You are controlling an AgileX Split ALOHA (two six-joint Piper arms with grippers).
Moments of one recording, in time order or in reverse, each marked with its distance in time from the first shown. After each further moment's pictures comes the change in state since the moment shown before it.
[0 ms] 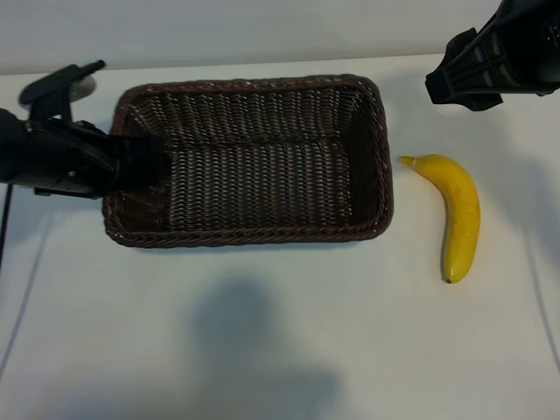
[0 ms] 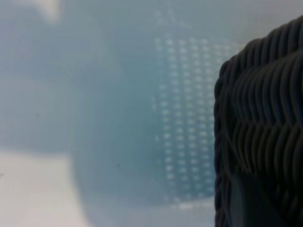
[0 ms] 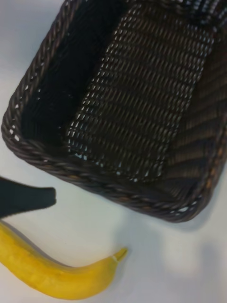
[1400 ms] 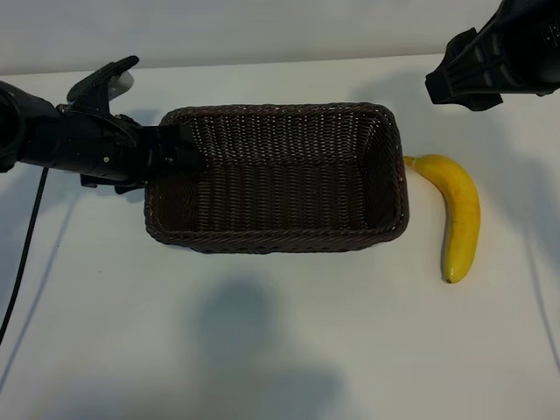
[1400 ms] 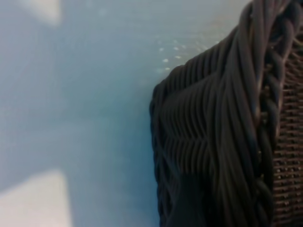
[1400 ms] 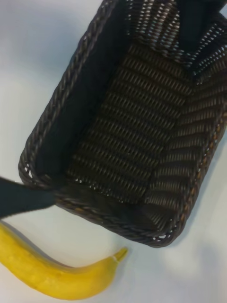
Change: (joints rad) left arm 0.001 0.180 -0.119 -0.236 0.100 0.207; right arm 0.000 0.000 0.000 0.000 0.000 0.002
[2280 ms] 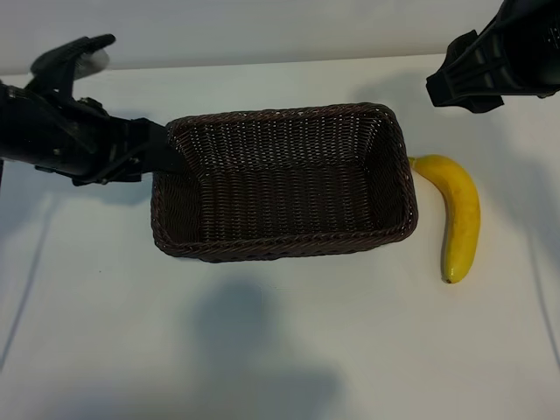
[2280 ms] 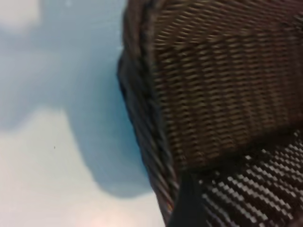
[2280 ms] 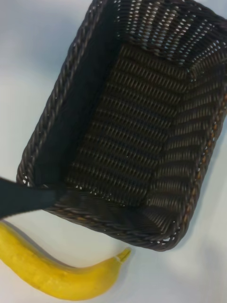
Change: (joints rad) left arm 0.000 -0.283 0.000 0.333 0.209 -0.203; right arm 0.000 0.000 0.000 0.001 0.009 0.000
